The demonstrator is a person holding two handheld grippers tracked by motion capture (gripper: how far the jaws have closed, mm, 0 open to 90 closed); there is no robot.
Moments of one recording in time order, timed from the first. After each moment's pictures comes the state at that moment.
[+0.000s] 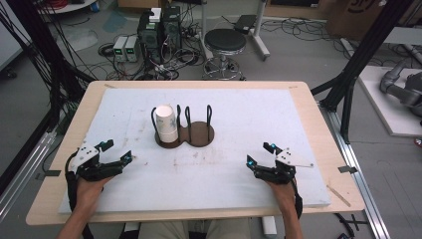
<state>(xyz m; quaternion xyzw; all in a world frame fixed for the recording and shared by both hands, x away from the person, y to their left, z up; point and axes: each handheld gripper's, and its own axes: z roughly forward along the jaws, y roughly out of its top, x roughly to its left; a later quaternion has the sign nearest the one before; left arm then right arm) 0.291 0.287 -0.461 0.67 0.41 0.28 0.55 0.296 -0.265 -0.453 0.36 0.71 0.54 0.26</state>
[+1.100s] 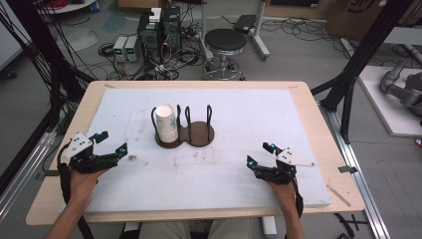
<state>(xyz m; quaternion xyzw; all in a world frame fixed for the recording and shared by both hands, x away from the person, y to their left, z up) 0.299 0.294 -0.420 0.67 0.40 0.29 0.55 0.297 -0.267 -0.453 0.36 0.72 0.55 0.25</state>
